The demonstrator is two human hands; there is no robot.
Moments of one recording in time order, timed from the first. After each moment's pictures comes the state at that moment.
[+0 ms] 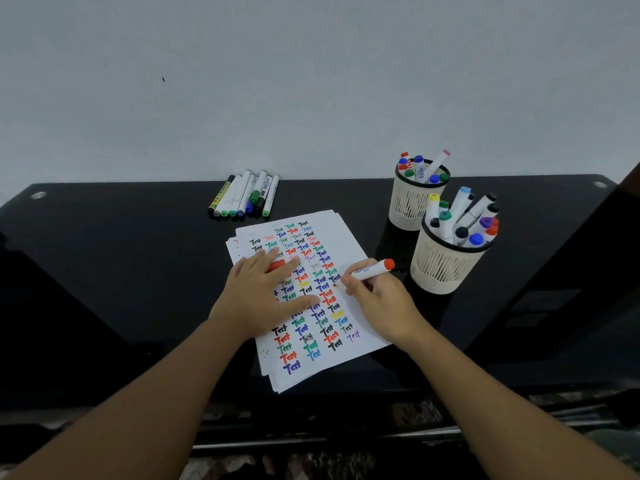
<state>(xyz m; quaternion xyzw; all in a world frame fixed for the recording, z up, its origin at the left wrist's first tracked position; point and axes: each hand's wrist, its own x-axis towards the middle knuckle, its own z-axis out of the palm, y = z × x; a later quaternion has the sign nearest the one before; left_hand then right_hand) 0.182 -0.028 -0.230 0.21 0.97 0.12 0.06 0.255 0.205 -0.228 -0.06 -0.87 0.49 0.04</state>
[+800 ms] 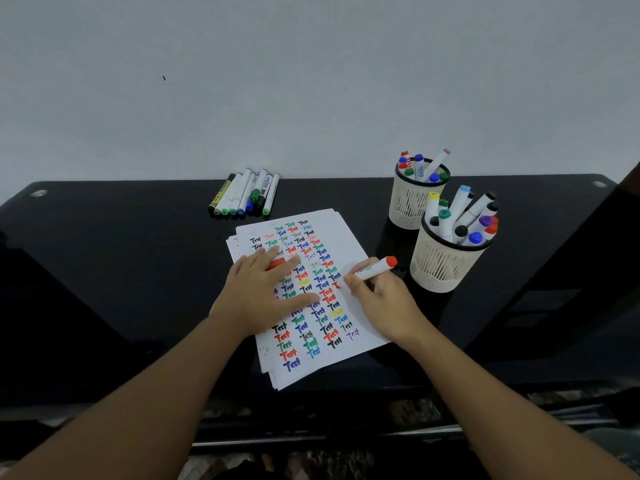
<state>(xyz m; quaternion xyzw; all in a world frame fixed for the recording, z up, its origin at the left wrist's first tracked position) 0.183 -0.030 -0.230 0.21 0.97 0.13 0.07 0.259 0.207 -0.225 -0.06 -0.88 0.48 0.05</state>
